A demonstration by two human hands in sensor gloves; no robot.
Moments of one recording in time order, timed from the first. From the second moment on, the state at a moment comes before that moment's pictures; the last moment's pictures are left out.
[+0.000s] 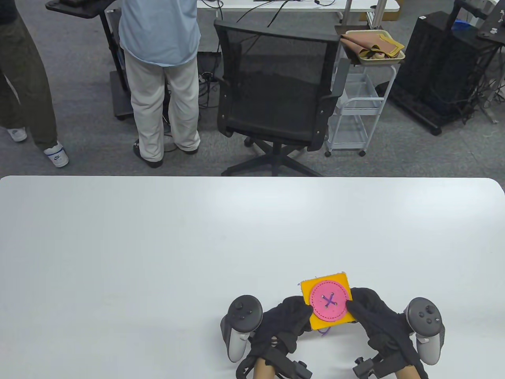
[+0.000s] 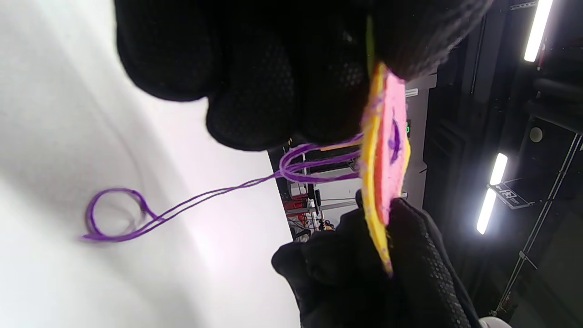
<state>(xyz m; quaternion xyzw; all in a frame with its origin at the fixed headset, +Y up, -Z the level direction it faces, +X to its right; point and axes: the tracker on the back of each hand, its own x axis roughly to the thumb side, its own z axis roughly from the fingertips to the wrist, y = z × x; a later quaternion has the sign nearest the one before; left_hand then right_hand) -0.009 -0.739 -0.278 -0.09 -0.11 0.63 0.76 0.266 -0.719 -0.279 0.07 0.03 0.80 0.60</state>
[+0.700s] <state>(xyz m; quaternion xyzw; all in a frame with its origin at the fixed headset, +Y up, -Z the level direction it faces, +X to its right) -0.035 -0.738 -0.276 -0.01 -0.01 0.59 0.81 0.260 -0.725 -0.278 0.06 0.02 0.81 0.58</state>
